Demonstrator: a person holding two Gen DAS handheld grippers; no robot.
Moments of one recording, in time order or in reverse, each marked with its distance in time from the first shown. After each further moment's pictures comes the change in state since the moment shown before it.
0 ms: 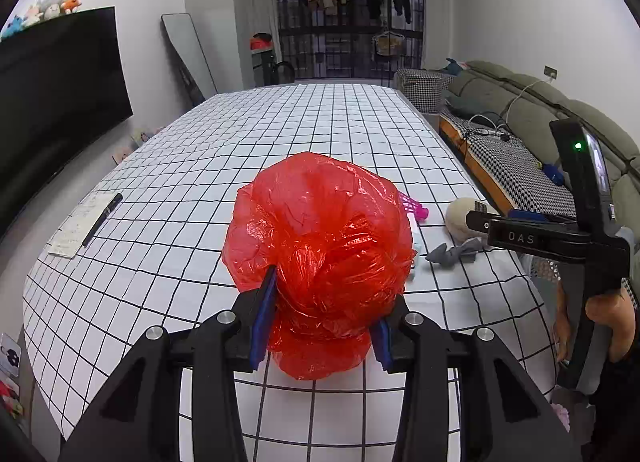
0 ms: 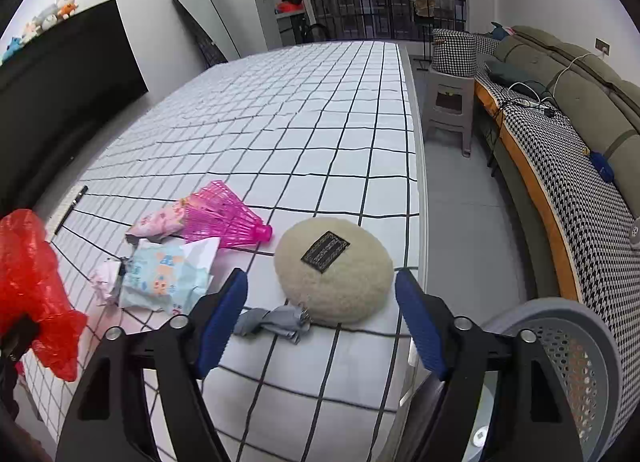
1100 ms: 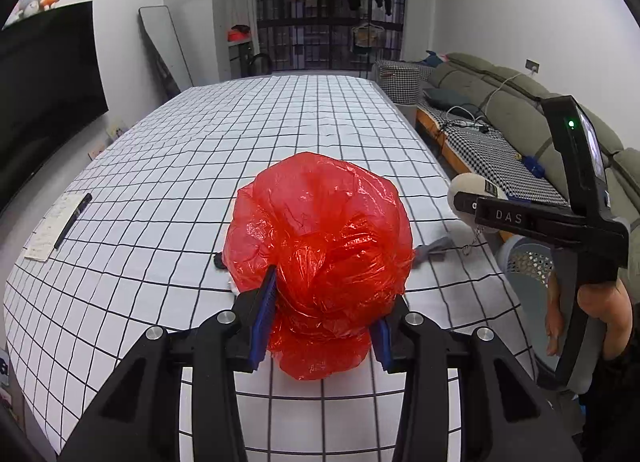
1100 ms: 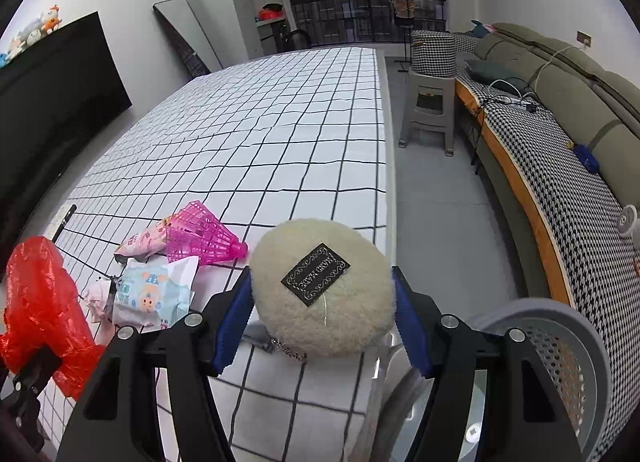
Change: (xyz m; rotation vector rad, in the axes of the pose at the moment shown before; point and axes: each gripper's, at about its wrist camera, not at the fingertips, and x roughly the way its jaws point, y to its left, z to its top) left arm 0.011 -0.019 0.006 0.026 0.027 -0.094; right arm -0.024 -0.018 0.001 0.062 -0.037 -0.041
